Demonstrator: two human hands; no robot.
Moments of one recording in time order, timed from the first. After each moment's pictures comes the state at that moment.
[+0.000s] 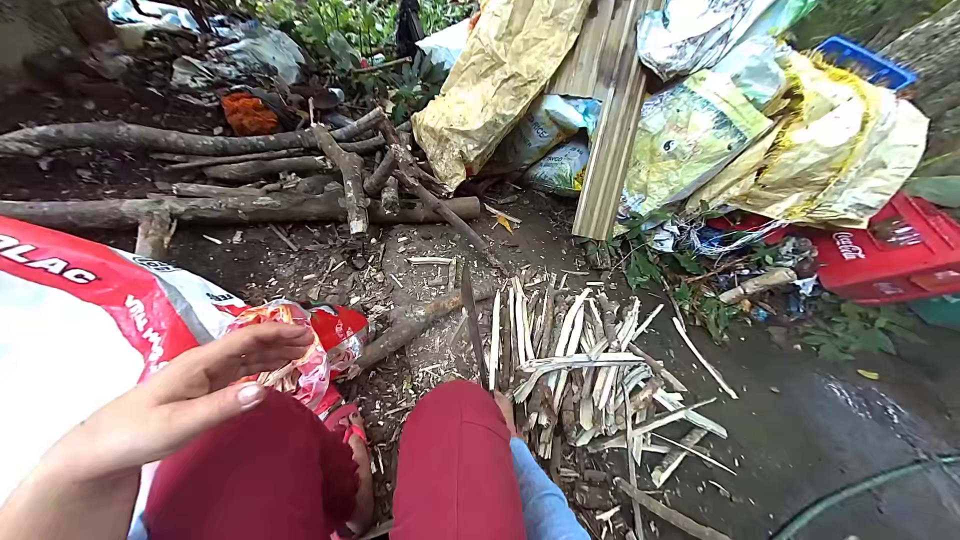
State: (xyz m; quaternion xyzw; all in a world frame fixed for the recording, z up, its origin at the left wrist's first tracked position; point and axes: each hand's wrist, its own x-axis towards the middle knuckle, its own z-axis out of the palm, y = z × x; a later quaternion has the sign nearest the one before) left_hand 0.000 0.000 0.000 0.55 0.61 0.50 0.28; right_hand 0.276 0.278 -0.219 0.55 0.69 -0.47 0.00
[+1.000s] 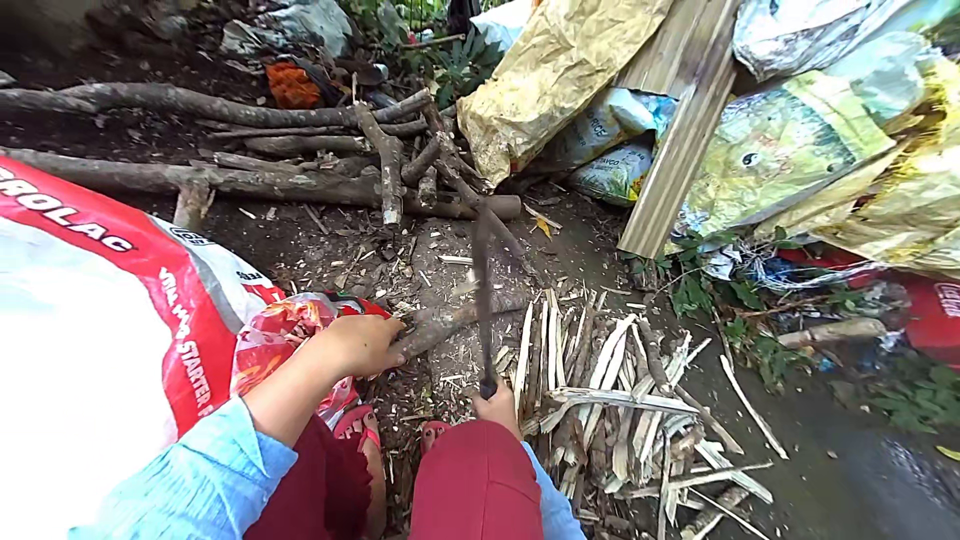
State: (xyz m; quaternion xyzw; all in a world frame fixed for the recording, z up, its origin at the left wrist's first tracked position) left_hand -0.019 0.149 -0.021 0.47 0.81 -0.08 0.34; right_hand 0.197 0.288 -0.223 0.48 0.75 -0.46 -0.04
